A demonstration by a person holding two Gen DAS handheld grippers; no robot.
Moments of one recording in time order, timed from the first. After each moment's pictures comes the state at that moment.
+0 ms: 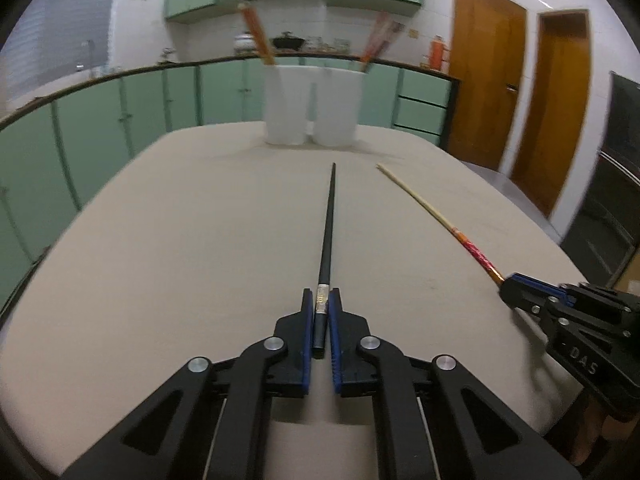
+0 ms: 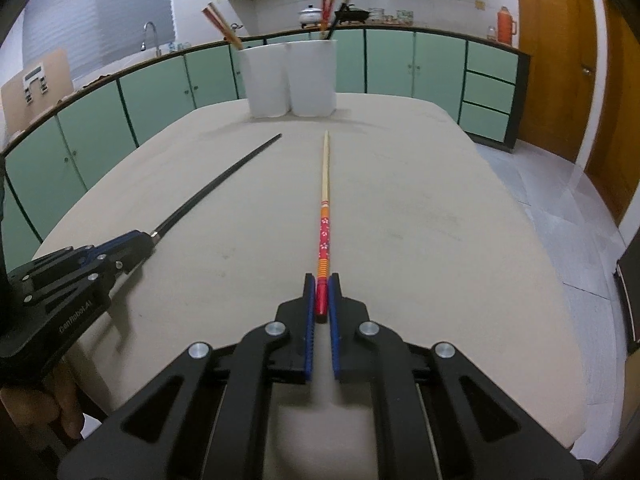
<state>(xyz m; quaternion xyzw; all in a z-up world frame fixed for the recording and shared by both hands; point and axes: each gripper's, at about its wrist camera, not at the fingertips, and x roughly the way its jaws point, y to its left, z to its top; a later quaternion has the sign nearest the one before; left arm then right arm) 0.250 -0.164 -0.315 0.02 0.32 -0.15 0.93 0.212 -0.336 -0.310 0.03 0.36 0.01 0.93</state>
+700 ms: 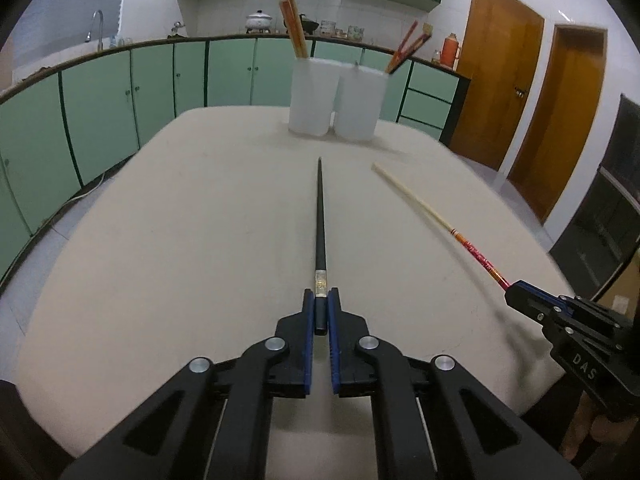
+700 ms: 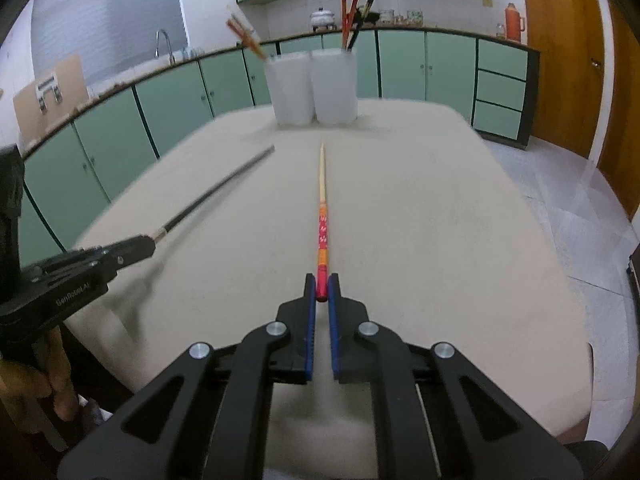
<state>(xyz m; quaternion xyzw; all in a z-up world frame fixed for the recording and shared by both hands) 0.249 -0.126 -0.286 -0.01 0.37 -0.17 0.91 0.193 -0.323 -0.281 0.06 0.35 0.04 0.93</state>
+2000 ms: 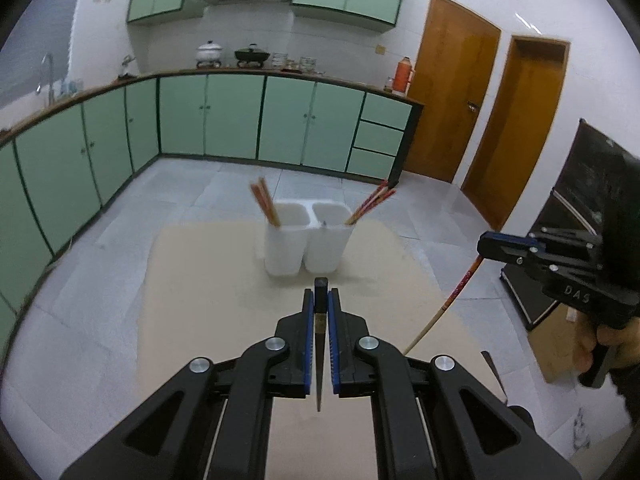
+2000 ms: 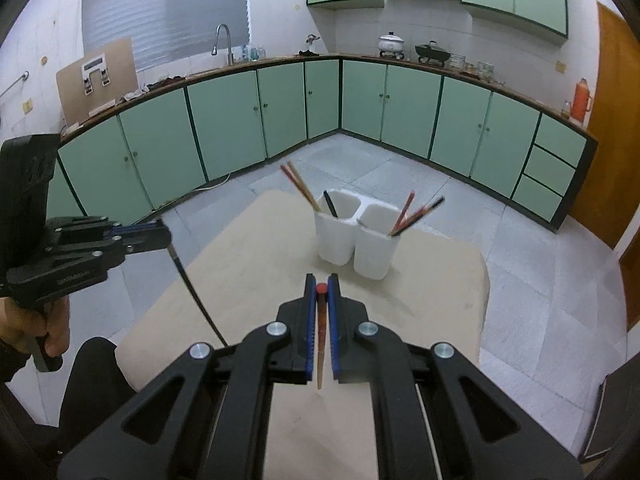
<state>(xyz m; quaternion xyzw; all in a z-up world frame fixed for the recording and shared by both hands) 0.361 -0.108 -0.074 0.01 0.34 -0.27 0.90 0.321 -0.306 -0.043 -0.04 0.36 0.13 0.92</state>
